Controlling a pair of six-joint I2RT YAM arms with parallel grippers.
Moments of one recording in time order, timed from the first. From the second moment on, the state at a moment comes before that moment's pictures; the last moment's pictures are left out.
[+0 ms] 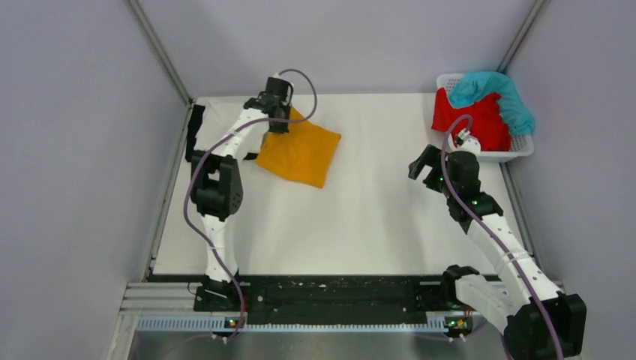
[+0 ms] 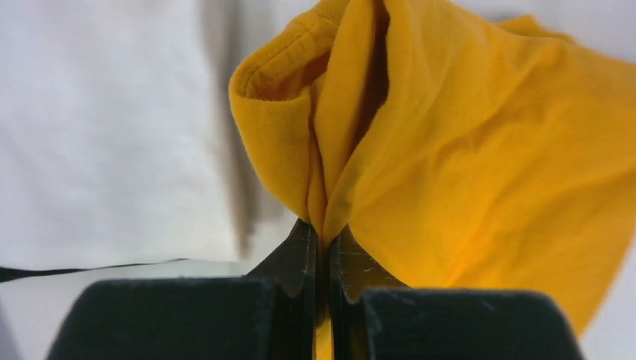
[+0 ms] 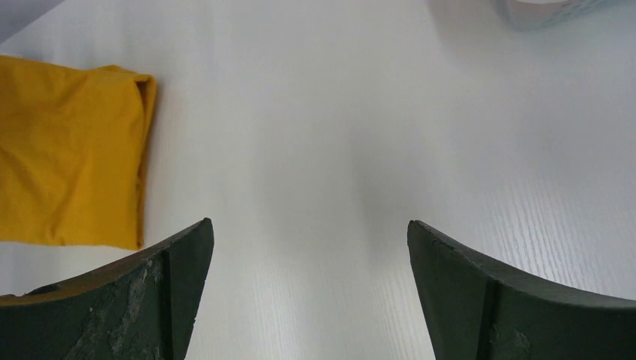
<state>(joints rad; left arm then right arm) -0.33 2.13 1.86 -0.66 -0.19 -0.09 0.20 0.93 0.68 -0.25 0.13 0.52</state>
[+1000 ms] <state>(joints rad) -0.12 1.97 2.08 -0.74 -0.03 0.22 0.20 0.96 0.68 -0.25 0.20 0.52</state>
